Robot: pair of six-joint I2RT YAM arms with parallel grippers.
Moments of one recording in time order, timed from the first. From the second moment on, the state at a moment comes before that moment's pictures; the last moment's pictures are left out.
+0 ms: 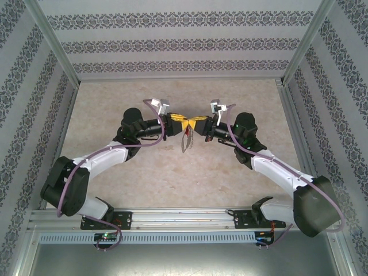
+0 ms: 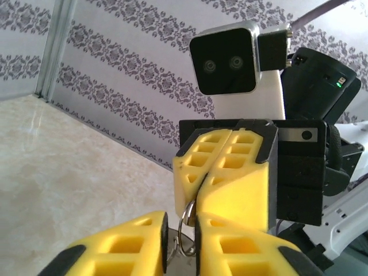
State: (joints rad) left arm -0.47 1.44 0.81 0.70 0.83 -0.47; right arm 0.44 1.23 0.70 0.54 -0.75 0.58
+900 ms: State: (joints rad) left arm -0.46 1.25 0.86 0.23 0.64 -0.15; right arm 0.43 1.29 1.05 -0.12 -0.72 0.06
